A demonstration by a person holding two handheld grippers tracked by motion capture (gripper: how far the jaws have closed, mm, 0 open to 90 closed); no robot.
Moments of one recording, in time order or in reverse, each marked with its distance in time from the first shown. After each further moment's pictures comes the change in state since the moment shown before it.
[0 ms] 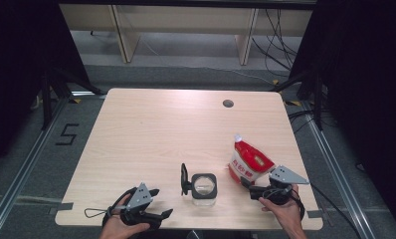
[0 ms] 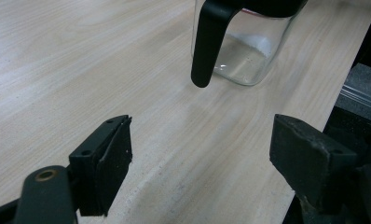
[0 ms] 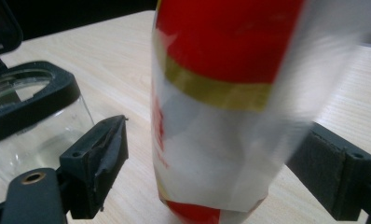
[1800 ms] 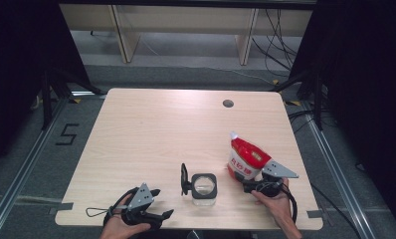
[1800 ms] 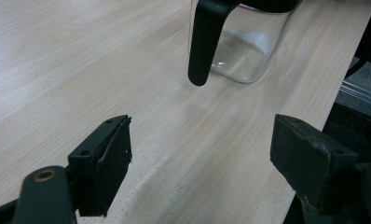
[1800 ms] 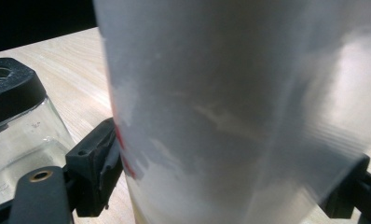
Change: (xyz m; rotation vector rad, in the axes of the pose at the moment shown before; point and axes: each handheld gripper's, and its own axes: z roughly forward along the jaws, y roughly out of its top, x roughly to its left) left arm -0.001 0.000 0.003 -0.002 -0.011 0.009; right arm -0.011 -0.011 0.031 -0.006 0.009 0.036
